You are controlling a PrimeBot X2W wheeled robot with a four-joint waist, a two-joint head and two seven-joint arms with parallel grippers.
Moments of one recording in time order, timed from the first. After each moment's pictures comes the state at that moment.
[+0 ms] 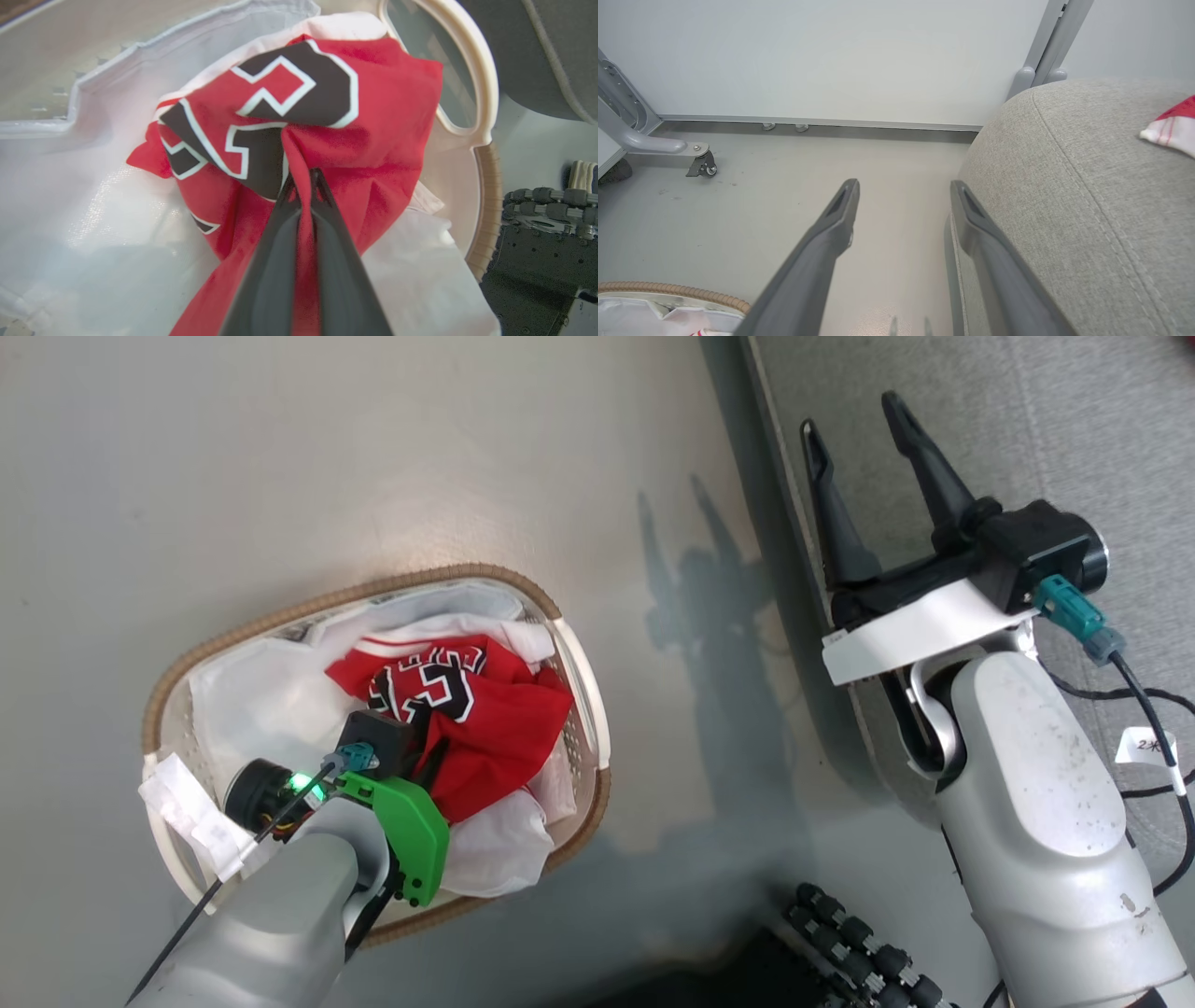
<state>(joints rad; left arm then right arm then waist) -0.76 0.23 -1.21 1.04 -0.91 -0.13 -0.26 -0.62 -0.05 0.15 0.26 0.16 0.13 -0.26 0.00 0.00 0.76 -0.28</state>
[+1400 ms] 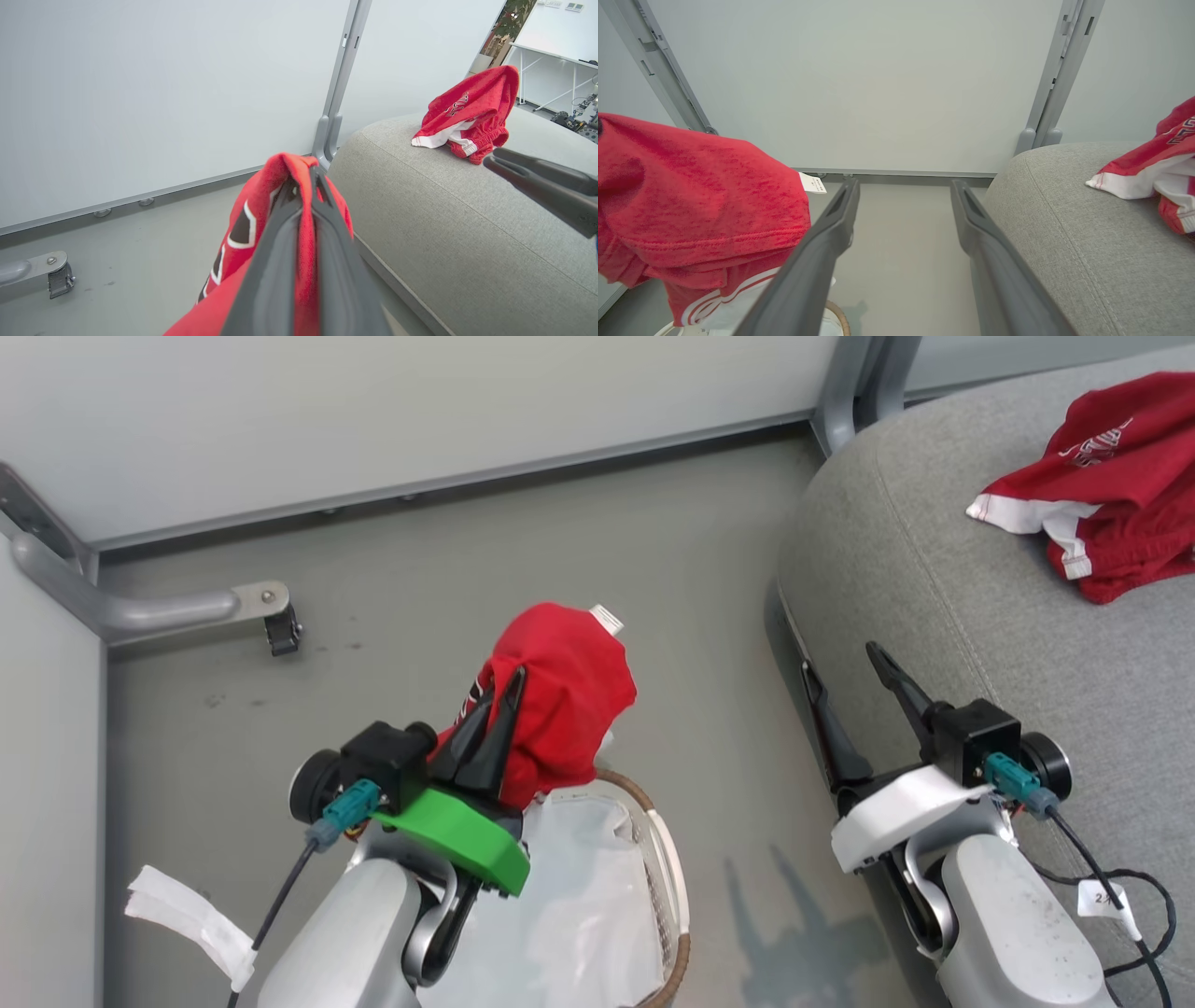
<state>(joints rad) -0.39 0.14 -0.54 0.39 -0.47 -0.13 -0.26 -0.34 -0.05 0.14 0.38 0.14 0.13 -0.26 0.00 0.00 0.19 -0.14</state>
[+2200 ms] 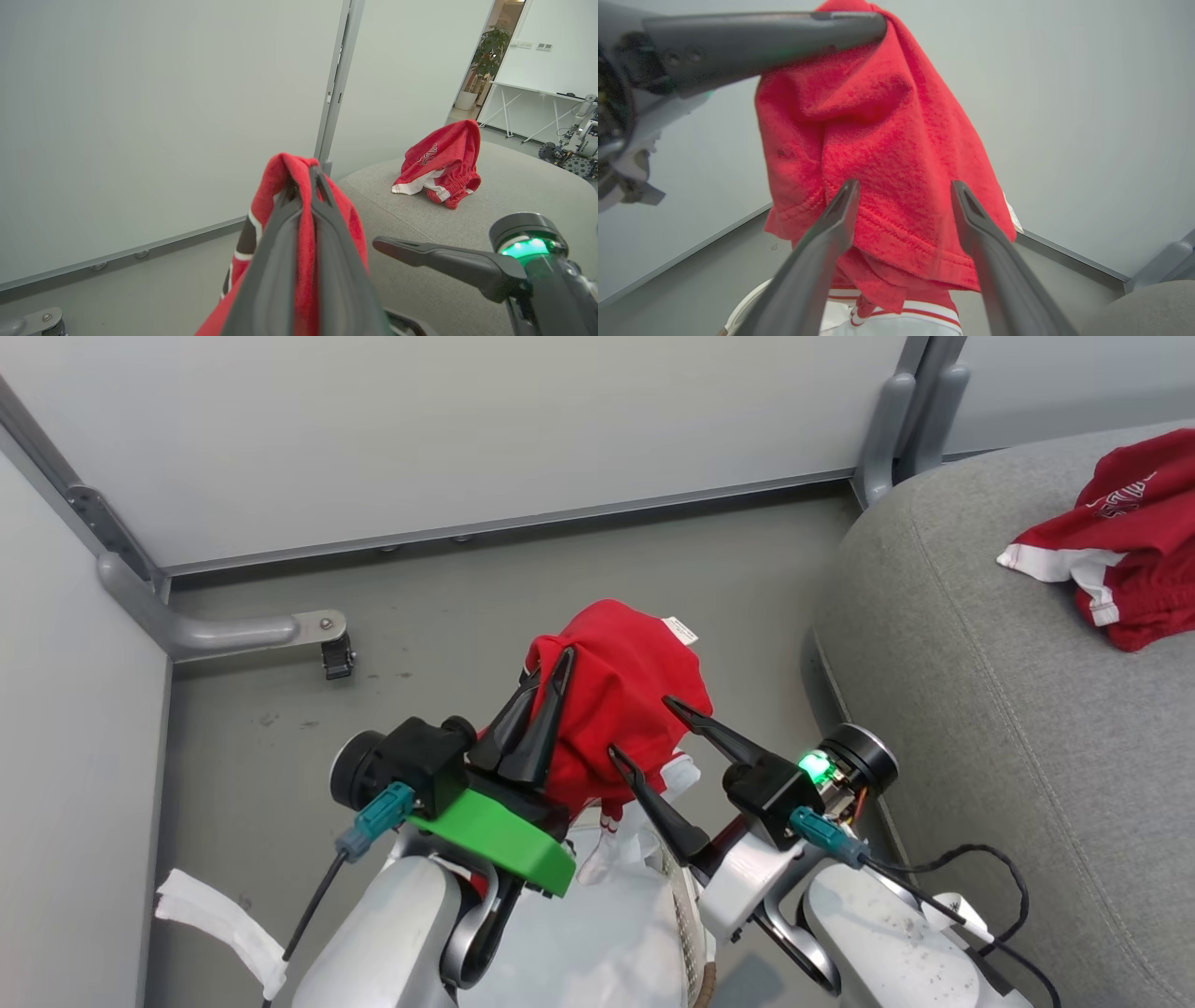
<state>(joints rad) -0.38 0.10 -0.55 0.28 -0.44 -0.13 -0.26 -0.40 -0.05 0.54 0.38 0.08 0.13 -0.26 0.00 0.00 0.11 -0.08</state>
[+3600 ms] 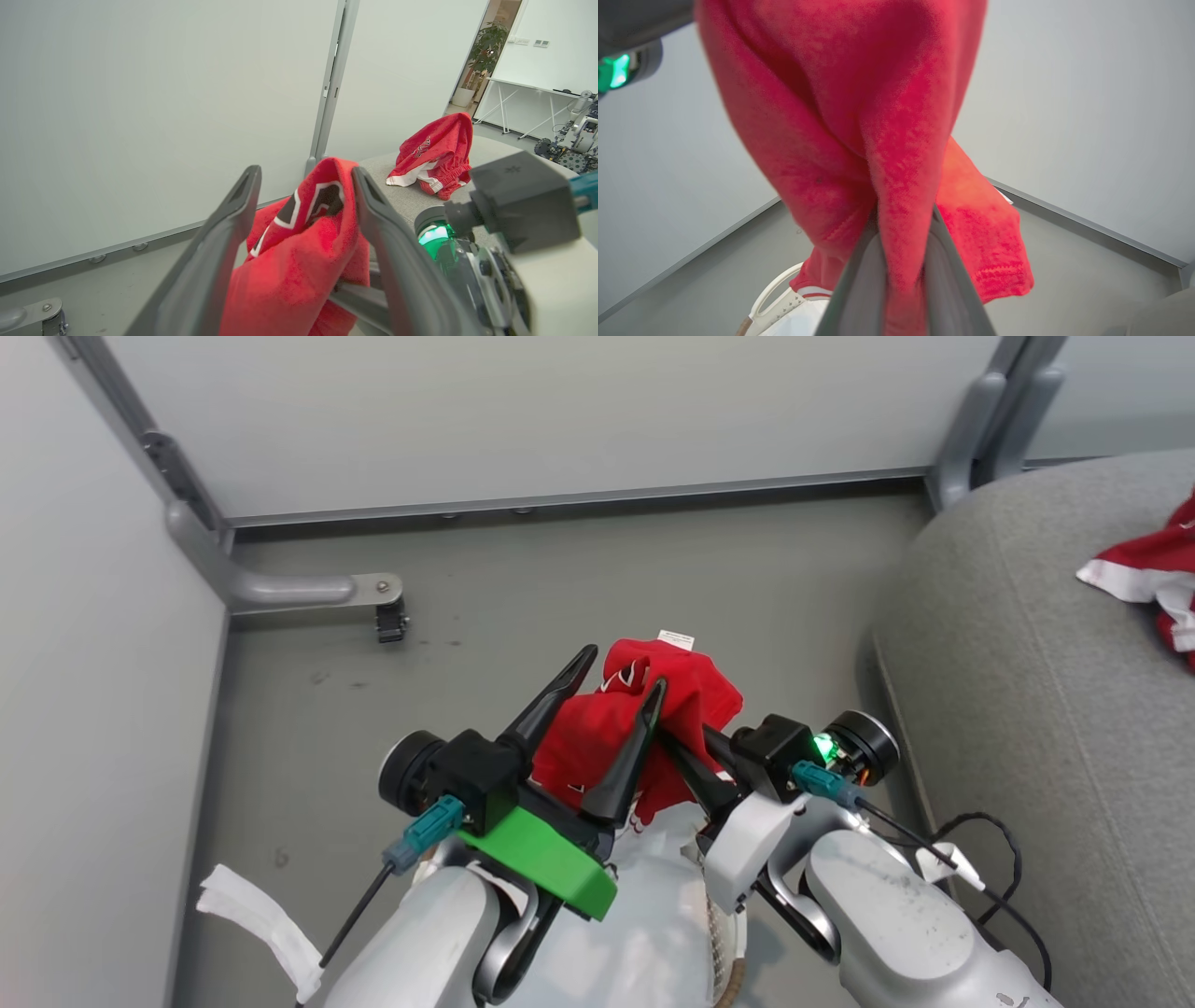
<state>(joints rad) -0.39 0.09 -0.64 0.25 -0.45 -0.13 -0.26 -0.52 -0.05 0.59 0.57 0.22 0.13 -0.26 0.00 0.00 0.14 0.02</state>
